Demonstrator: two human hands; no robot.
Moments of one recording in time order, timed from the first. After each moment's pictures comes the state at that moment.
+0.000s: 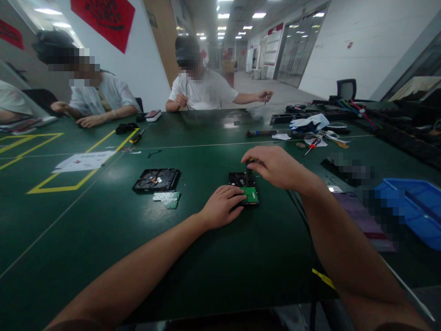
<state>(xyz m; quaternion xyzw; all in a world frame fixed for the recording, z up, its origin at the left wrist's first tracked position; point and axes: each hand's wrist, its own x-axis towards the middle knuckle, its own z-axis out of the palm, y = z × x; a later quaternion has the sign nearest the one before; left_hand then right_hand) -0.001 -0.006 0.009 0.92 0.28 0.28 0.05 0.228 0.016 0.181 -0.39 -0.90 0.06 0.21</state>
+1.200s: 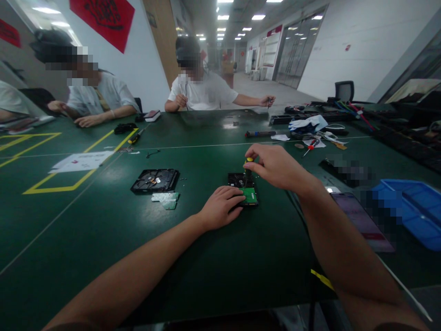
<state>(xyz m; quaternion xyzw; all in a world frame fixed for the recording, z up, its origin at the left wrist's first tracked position) -0.001 -0.005 0.007 0.92 0.28 0.28 0.04 0.228 0.016 0.179 -0.43 -0.87 0.04 0.23</state>
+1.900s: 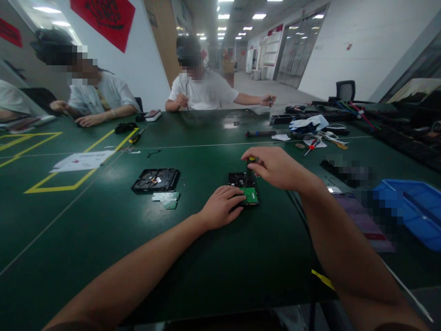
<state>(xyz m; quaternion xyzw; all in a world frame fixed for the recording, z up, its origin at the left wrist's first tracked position) 0.000 -0.006 0.008 0.92 0.28 0.28 0.04 0.230 0.019 0.176 -0.40 -0.89 0.06 0.21</state>
